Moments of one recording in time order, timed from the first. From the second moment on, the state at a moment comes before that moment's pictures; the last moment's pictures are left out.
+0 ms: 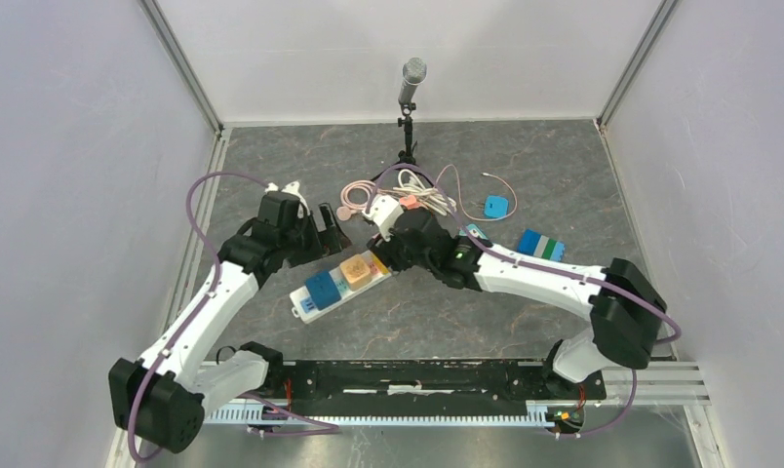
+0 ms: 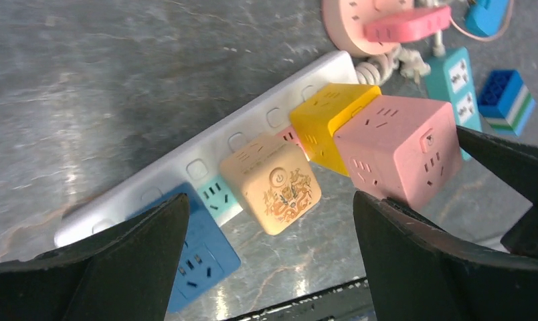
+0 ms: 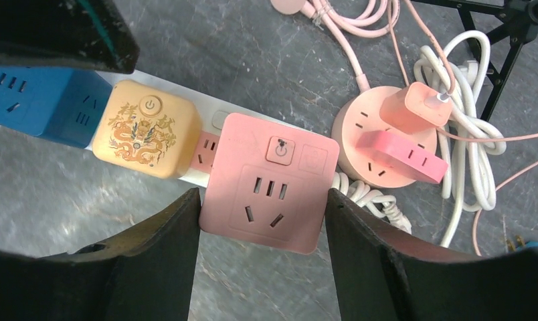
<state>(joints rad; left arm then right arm) -0.35 1.01 0.86 -0.64 0.05 -0.60 1.03 1.56 1.09 -0.12 0.26 -0.02</state>
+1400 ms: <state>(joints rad) -0.39 1.44 0.77 -0.08 0.42 -0.73 0.97 1.50 0.96 -0.01 0.15 -0.10</state>
